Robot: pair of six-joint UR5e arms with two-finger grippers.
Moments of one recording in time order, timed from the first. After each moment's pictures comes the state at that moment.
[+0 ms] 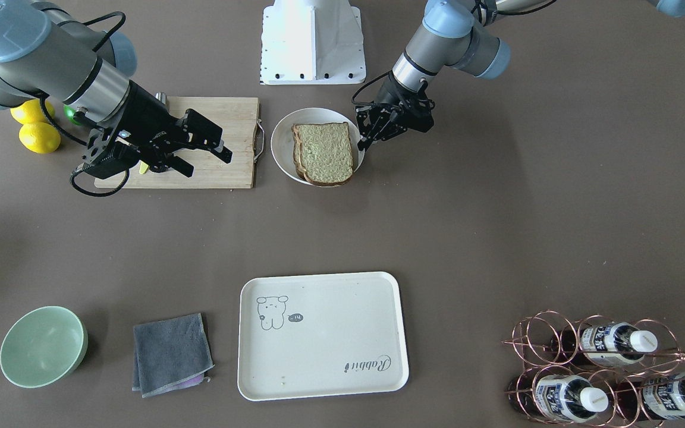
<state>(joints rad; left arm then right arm) -0.36 -1.90 -1.78 -2.30 -1.64 -1.49 0.81 -1.22 1.79 -0.84 2.25 1.44</state>
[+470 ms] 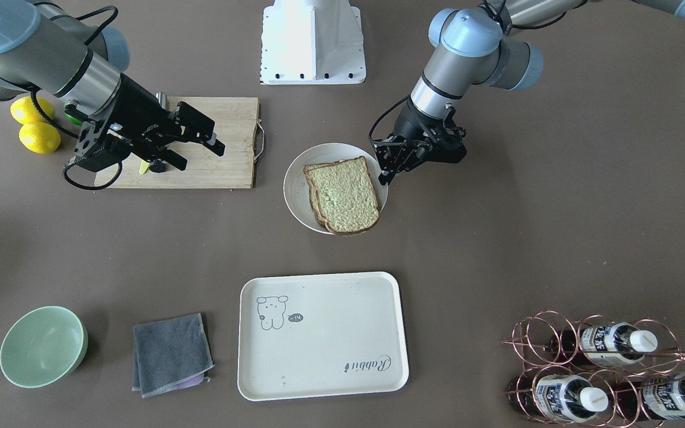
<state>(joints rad) -0.61 -2.04 -1.75 -2.05 -1.81 -1.49 0.81 -1.25 1.82 -0.84 2.26 1.44</state>
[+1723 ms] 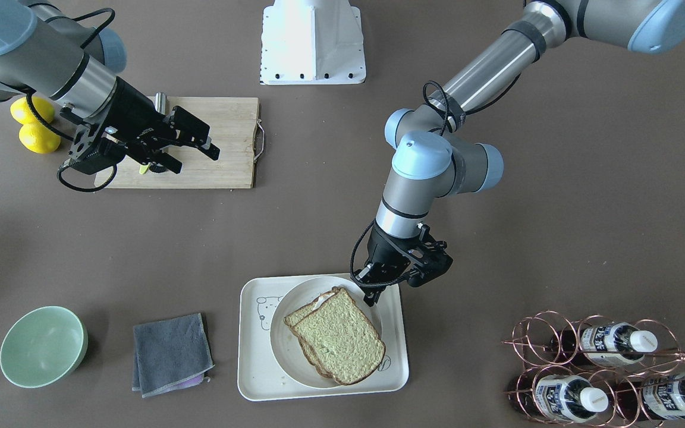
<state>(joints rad) -0.68 -2.42 -1.07 -2.31 -1.65 -1.73 0.82 -1.26 1.81 -0.84 2.25 1.44</state>
